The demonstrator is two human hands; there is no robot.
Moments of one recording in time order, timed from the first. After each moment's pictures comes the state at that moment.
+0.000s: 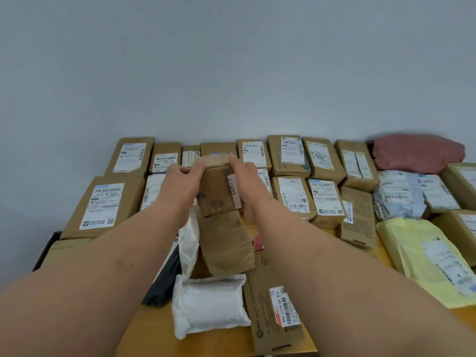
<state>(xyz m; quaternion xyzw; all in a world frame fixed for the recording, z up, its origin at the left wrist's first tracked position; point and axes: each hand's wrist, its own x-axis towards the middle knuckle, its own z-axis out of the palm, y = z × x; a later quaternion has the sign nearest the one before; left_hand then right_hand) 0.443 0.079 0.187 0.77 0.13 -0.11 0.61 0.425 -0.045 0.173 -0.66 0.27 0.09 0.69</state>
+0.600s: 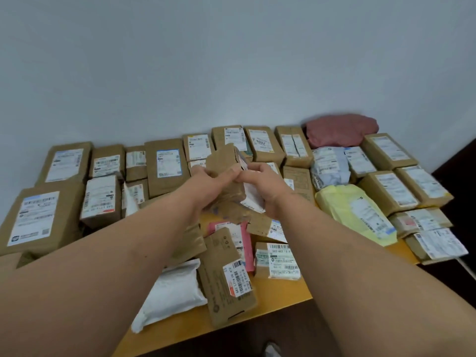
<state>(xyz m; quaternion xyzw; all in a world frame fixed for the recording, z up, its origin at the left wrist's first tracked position) 0.368 -0.032 0.197 0.79 0.00 -0.33 0.52 0.325 -0.172 0.168 -0.65 0.29 0.03 0.70</state>
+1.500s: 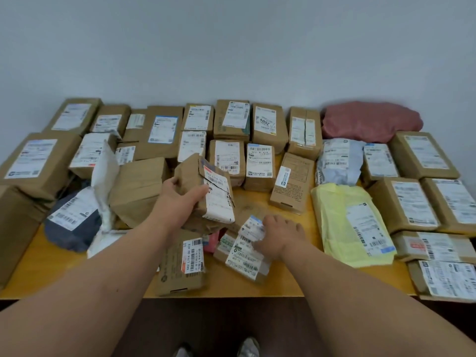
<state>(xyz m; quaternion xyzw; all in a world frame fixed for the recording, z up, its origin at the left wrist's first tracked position) 0.293 -0.076 0.126 0.76 0.20 -0.21 0.58 0.227 -0.290 0.051 -0.94 0.13 0.28 0.13</state>
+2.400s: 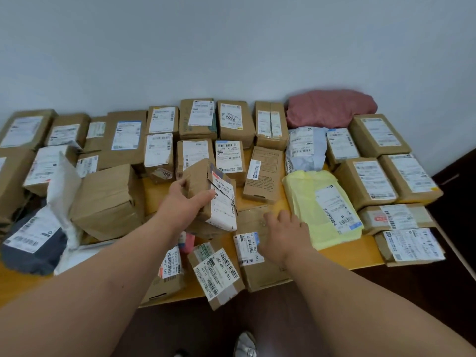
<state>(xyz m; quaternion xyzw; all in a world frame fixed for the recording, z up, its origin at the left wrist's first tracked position) 0.278 -0.132 0.126 0.79 0.10 -0.26 0.55 0.176 -0.329 0.051 -0.96 0.17 0.20 0.05</state>
